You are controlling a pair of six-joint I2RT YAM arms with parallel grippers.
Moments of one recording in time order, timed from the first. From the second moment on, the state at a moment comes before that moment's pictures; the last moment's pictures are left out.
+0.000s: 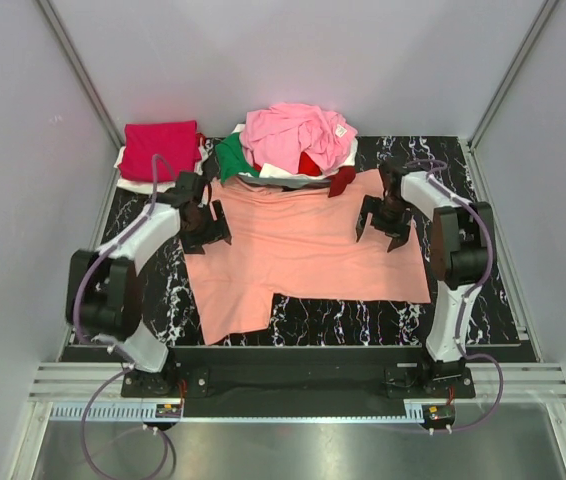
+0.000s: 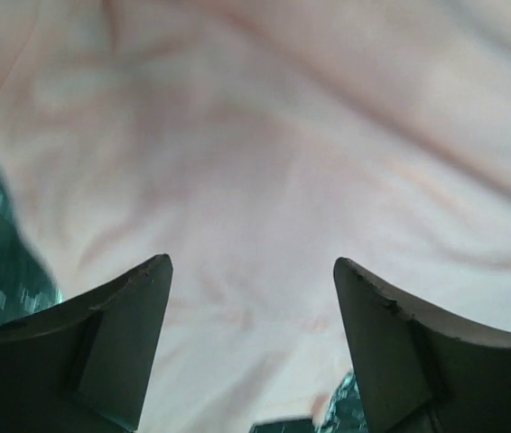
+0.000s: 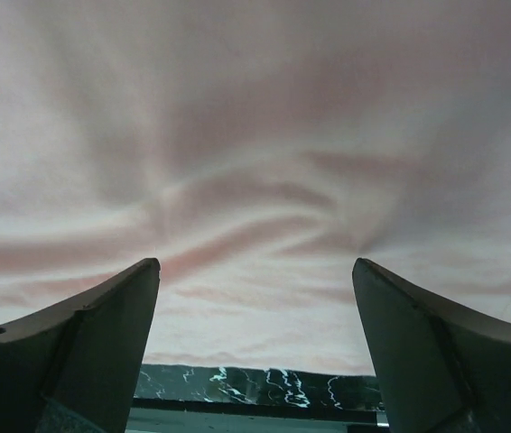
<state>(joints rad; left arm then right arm) -0.19 1.72 1.22 -0.69 0.09 -0.53 0.15 2.09 1.57 -0.93 -0.10 0.46</state>
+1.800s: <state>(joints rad) -0.37 1.00 0.66 -0.67 0.01 -0.92 -0.39 1.16 0.59 -0.68 -0.10 0.81</state>
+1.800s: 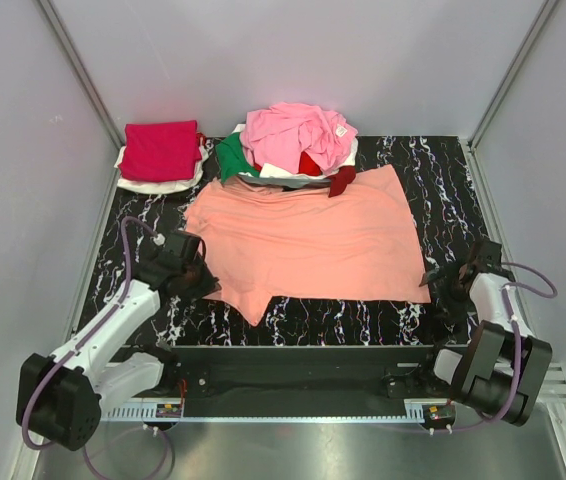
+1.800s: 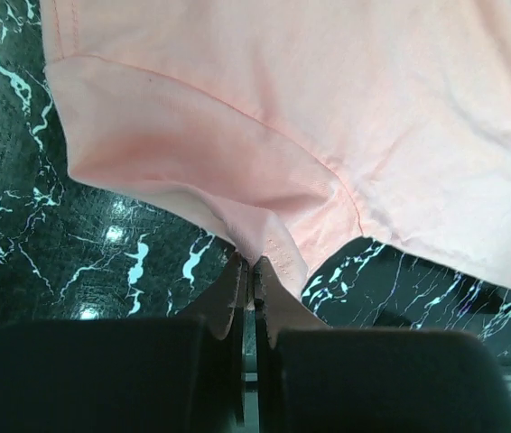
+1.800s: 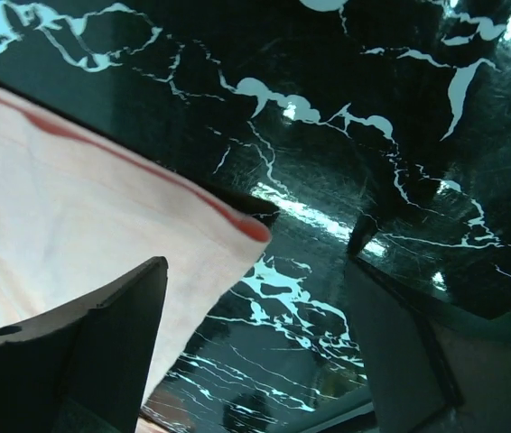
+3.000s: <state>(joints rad) -0.27 0.60 0.77 -1.14 0.14 -0.83 -0.40 0.77 0.86 -0.98 -0.18 0.74</state>
